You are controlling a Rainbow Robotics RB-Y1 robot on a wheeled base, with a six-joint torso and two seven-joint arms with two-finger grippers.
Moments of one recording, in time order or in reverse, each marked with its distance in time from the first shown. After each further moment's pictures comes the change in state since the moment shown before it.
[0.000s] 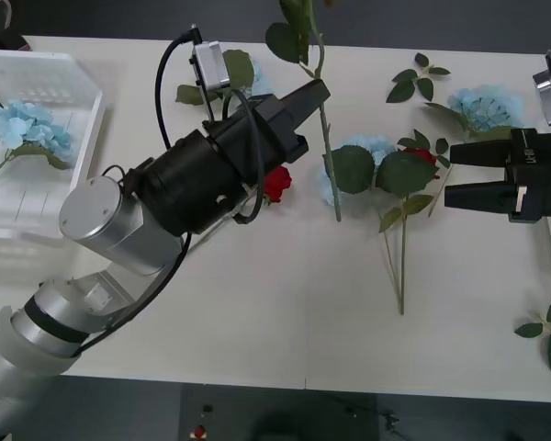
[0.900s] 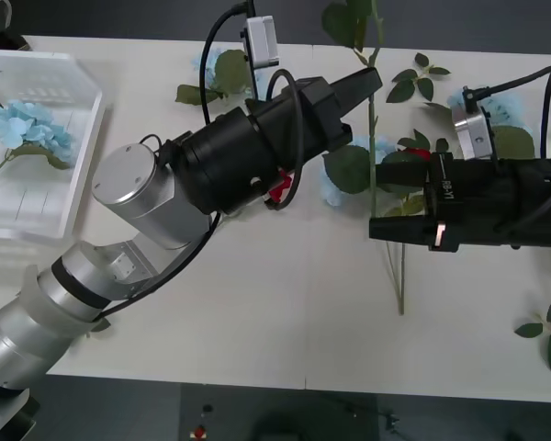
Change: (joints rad) right arm 0.000 0.155 0.179 -0.051 0.008 -0.095 0.132; left arm -0.162 -0.002 -0.088 0.082 0.077 0.030 0.000
